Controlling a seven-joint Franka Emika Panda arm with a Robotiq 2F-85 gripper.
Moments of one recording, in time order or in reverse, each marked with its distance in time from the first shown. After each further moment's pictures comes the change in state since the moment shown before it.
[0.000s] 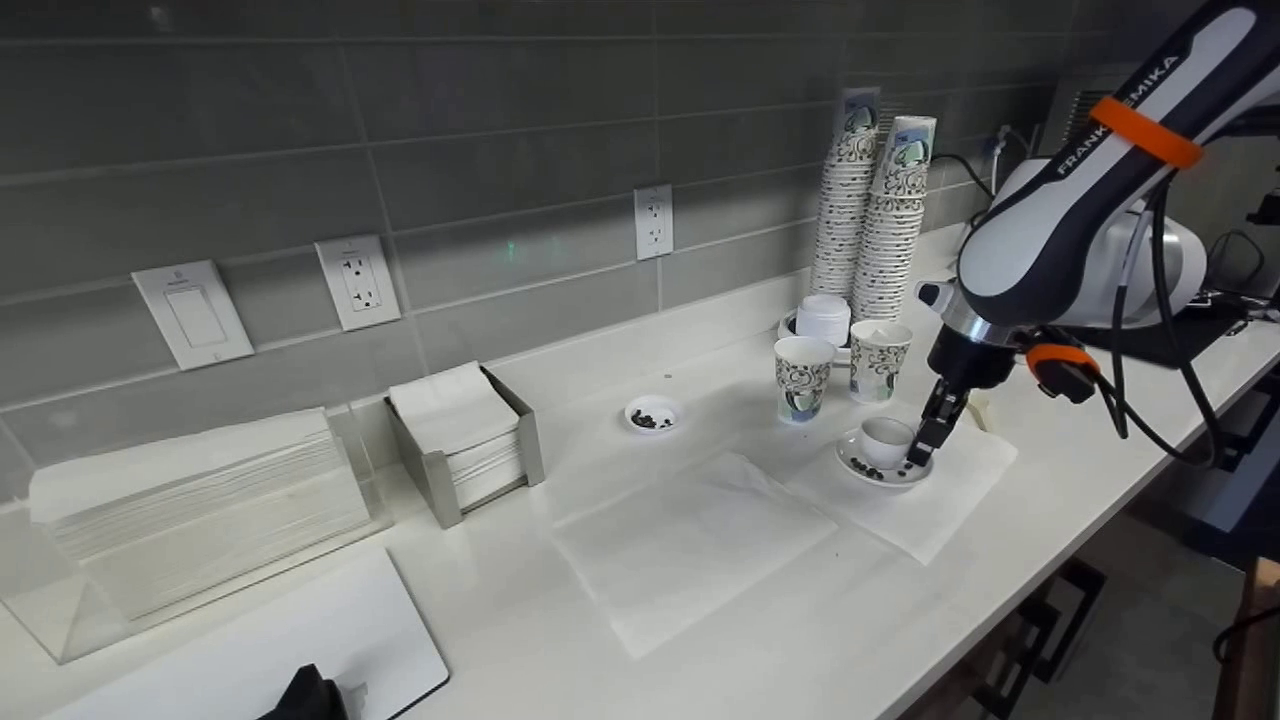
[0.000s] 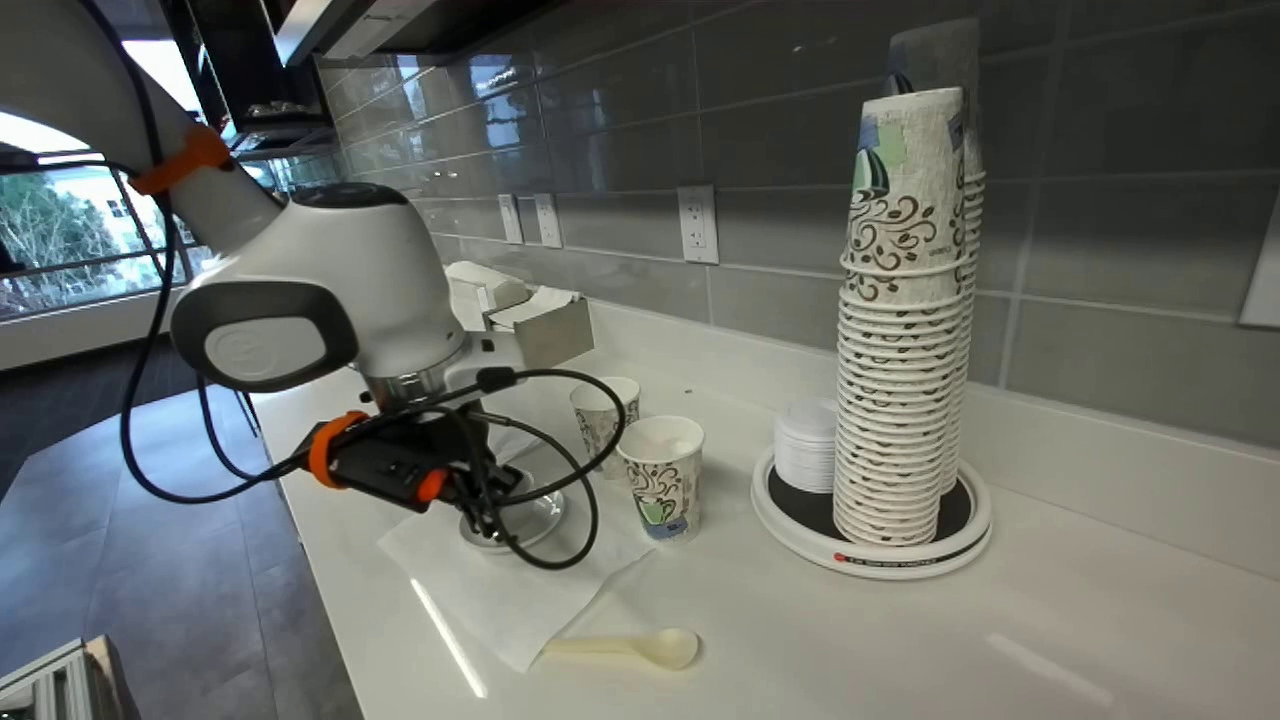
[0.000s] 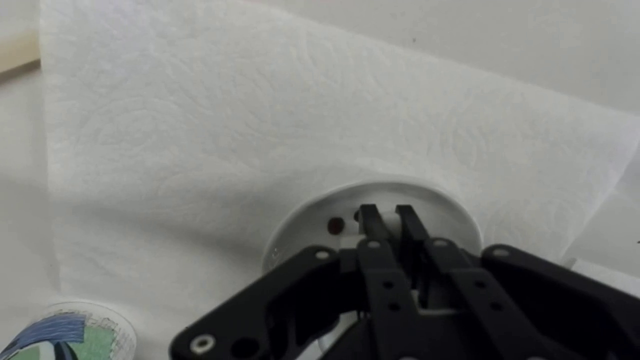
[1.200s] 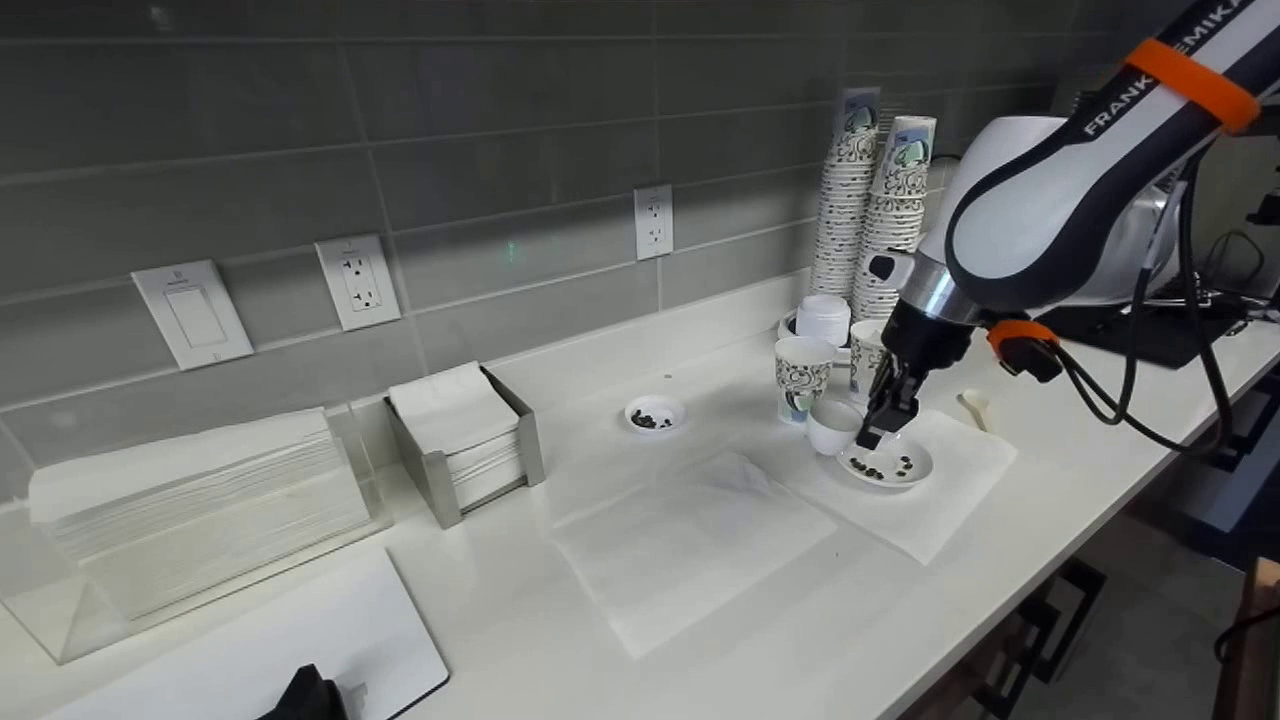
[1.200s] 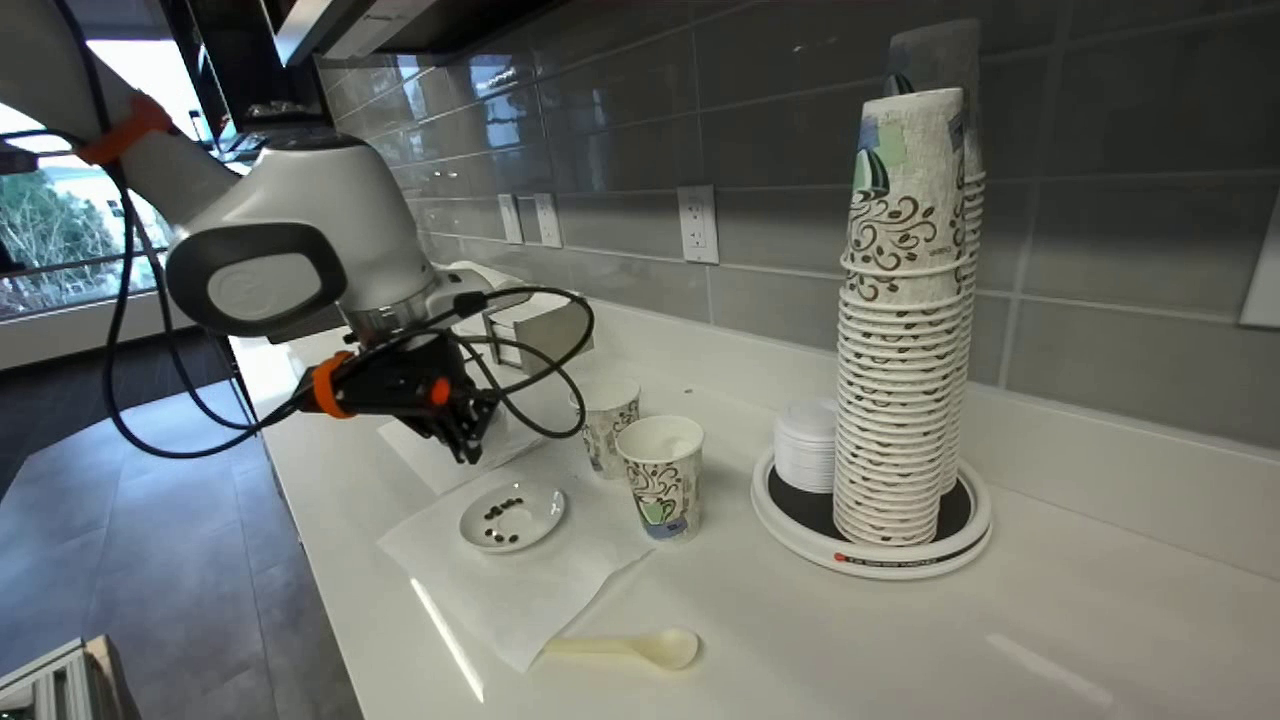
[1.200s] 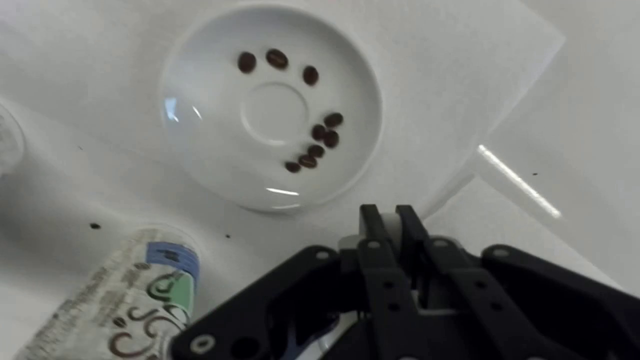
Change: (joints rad) arm 0.039 -0.085 0.137 0.027 -0.061 -0.019 -0.017
